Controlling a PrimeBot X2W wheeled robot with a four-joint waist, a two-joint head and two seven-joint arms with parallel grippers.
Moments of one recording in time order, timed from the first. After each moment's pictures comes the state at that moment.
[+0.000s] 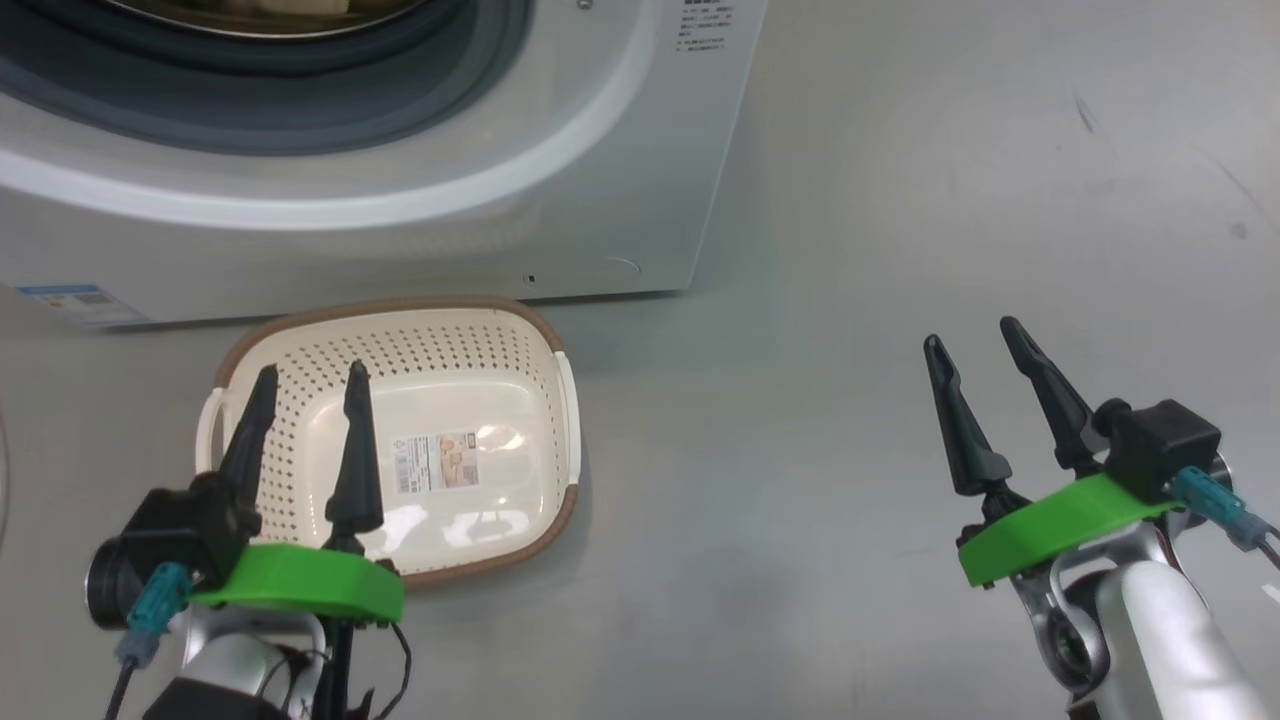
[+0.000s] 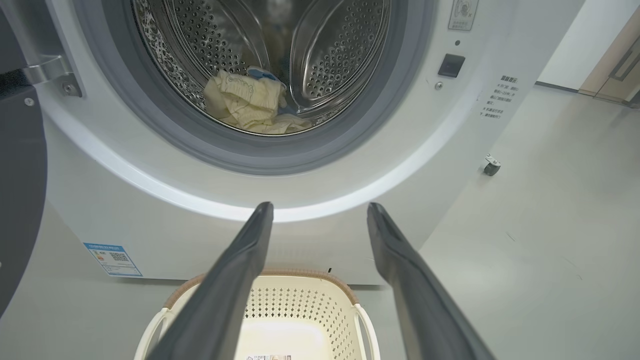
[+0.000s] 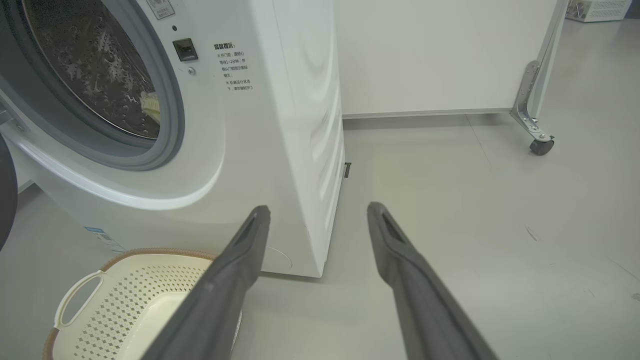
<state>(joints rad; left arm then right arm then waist) -0.27 0.39 -0.46 0.01 -0.56 0.25 -0.25 -0.17 -0.05 0.07 0.15 0.18 0.13 -0.20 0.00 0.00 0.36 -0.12</state>
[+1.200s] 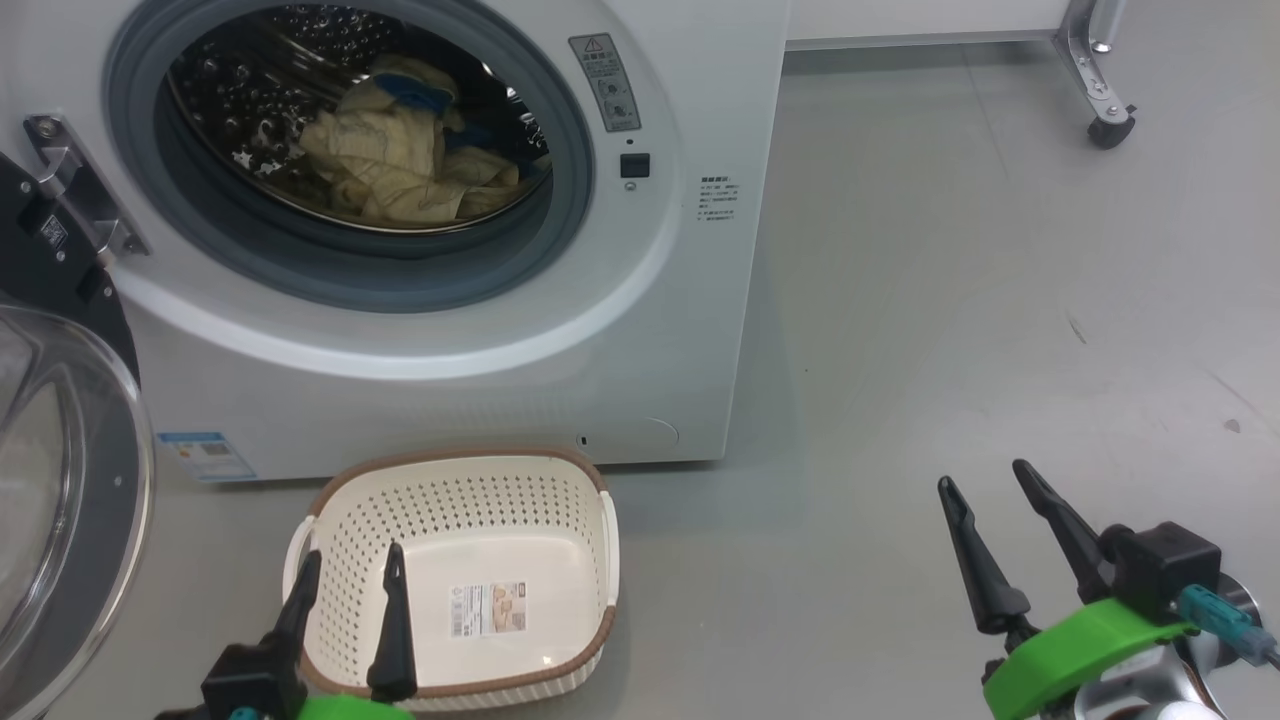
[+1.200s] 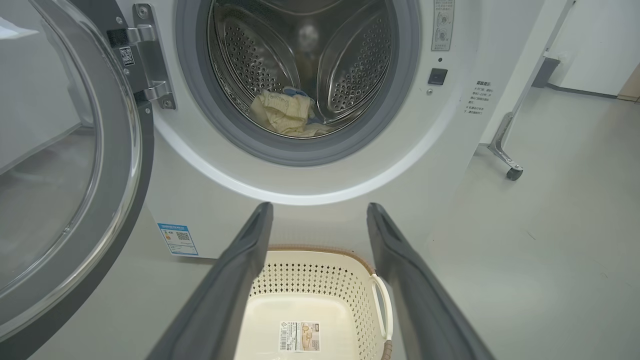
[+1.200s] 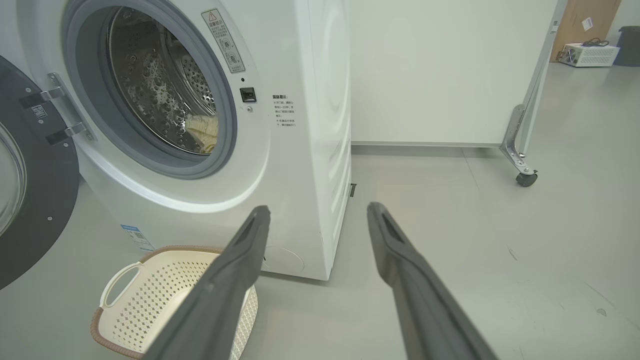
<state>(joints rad) -0.02 0.29 -0.44 0.09 -0.47 0.25 -0.25 0.12 -0.04 0.03 -0.06 0.14 0.13 -0.04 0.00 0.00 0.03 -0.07</state>
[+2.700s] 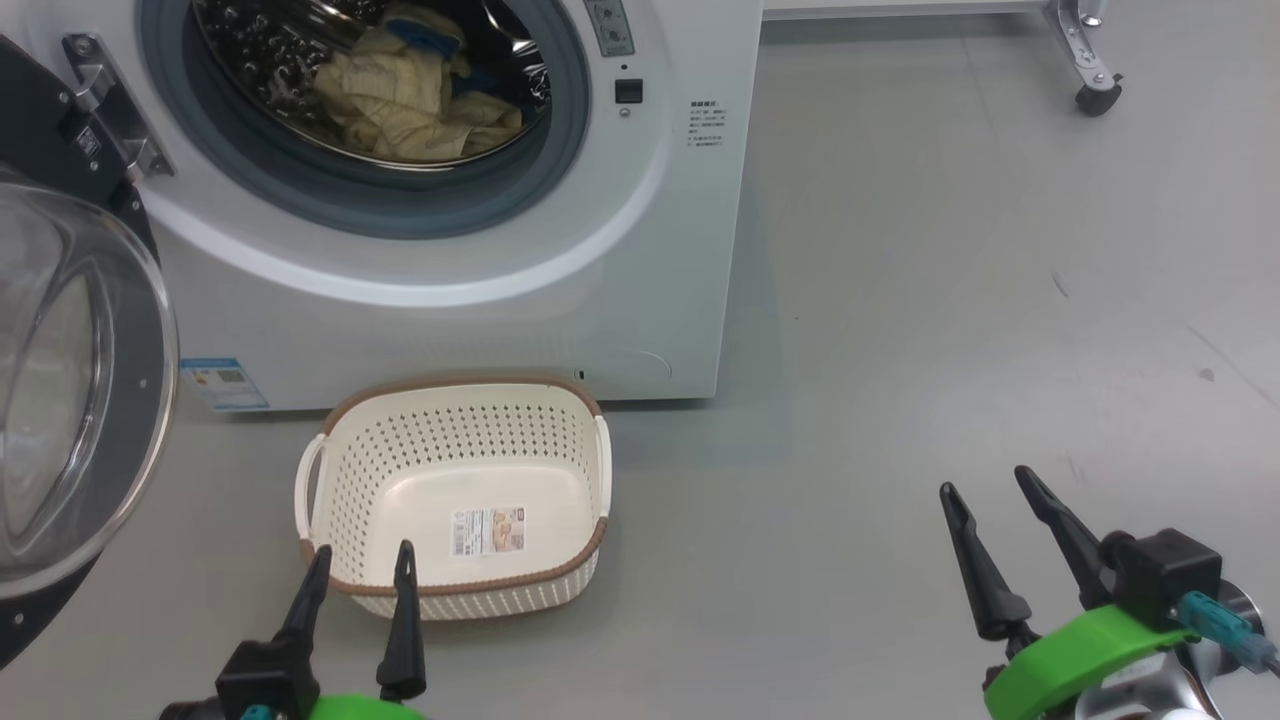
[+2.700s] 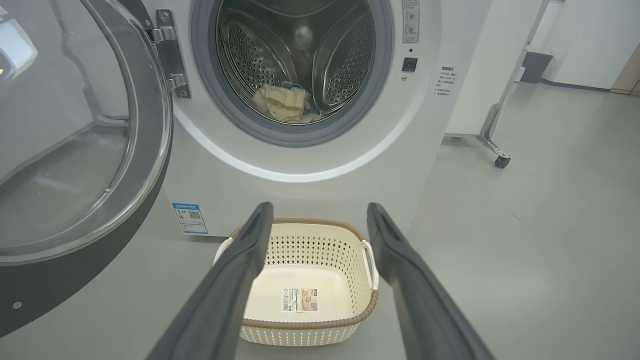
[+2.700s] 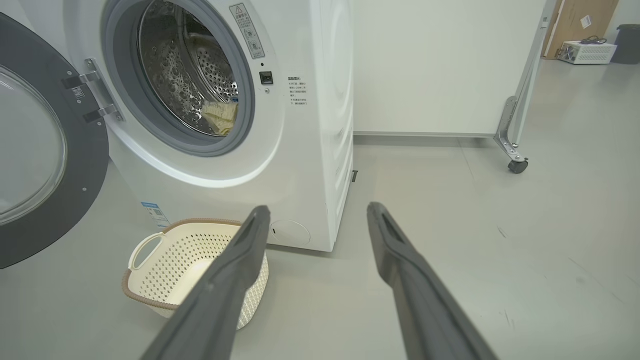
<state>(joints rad) -0.03 0.29 -0.46 0.10 -0.44 0.25 -0.25 0.14 -0.04 0.03 -0.07 0.13 0.13 -0.03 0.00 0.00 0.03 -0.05</state>
